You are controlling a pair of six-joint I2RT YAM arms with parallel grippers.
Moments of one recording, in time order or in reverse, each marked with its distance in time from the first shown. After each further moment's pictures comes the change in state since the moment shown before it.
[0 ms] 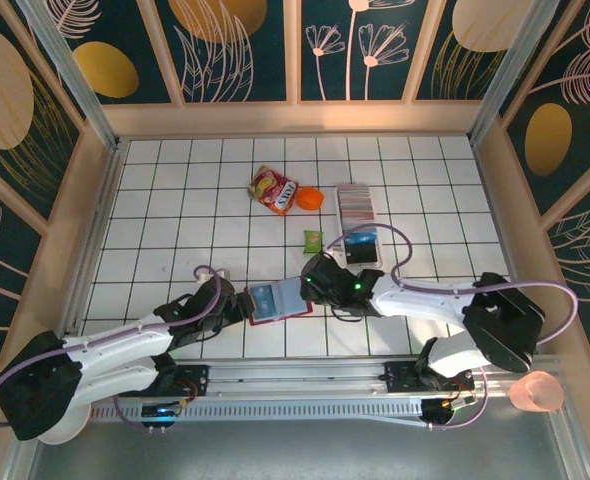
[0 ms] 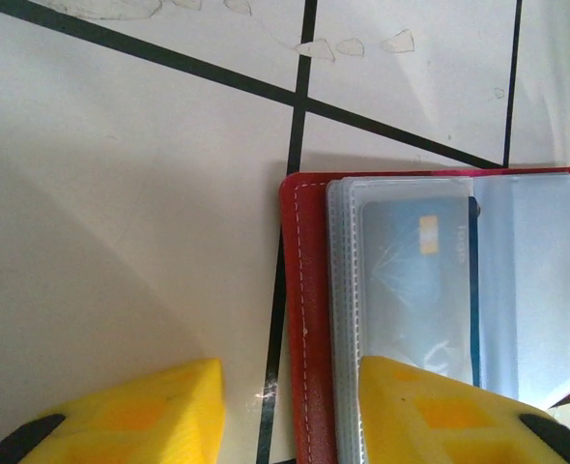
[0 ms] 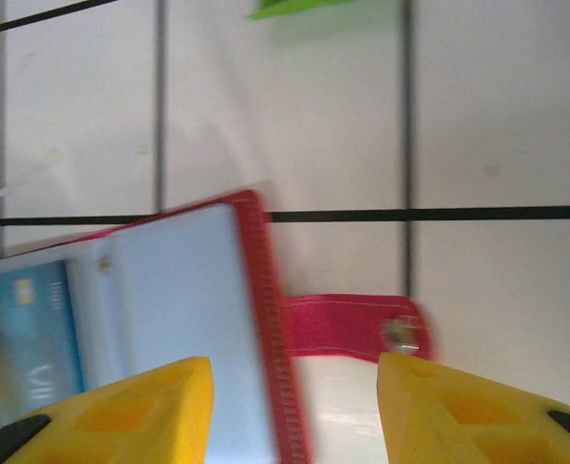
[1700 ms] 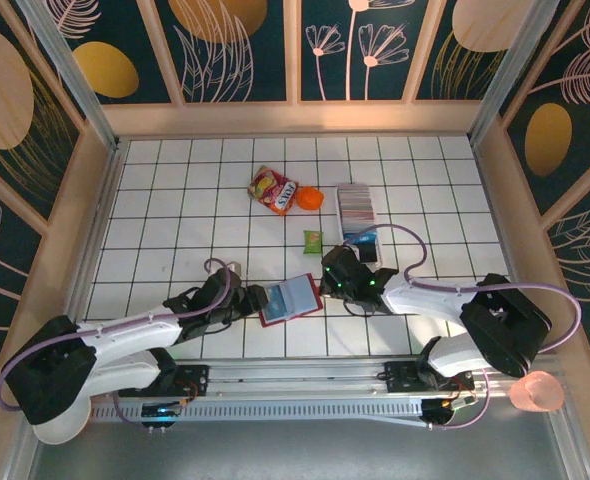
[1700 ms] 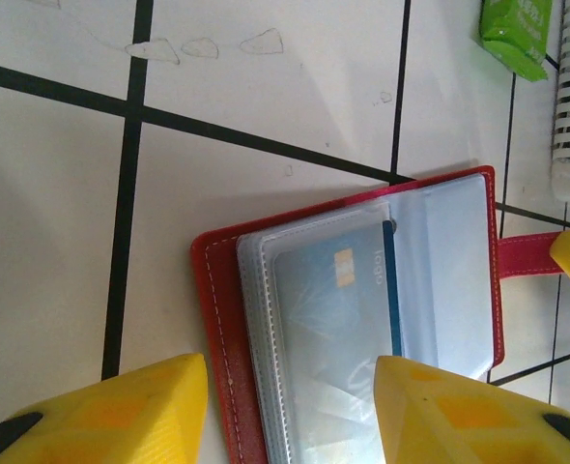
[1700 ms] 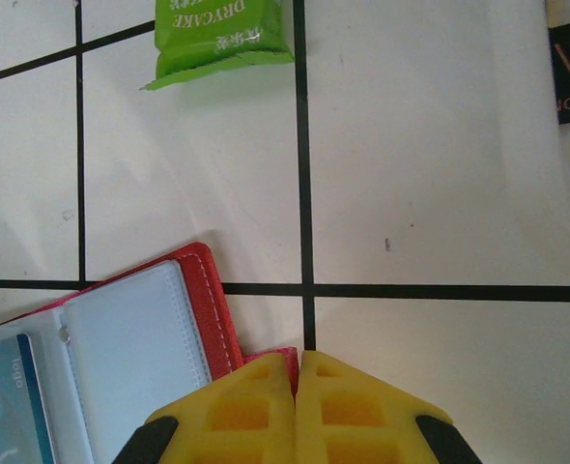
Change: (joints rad) left arm -0.005 0.106 0.058 0.125 0.076 -0.042; right arm -0.145 -0.002 -0.106 0.177 -0.091 -0.088
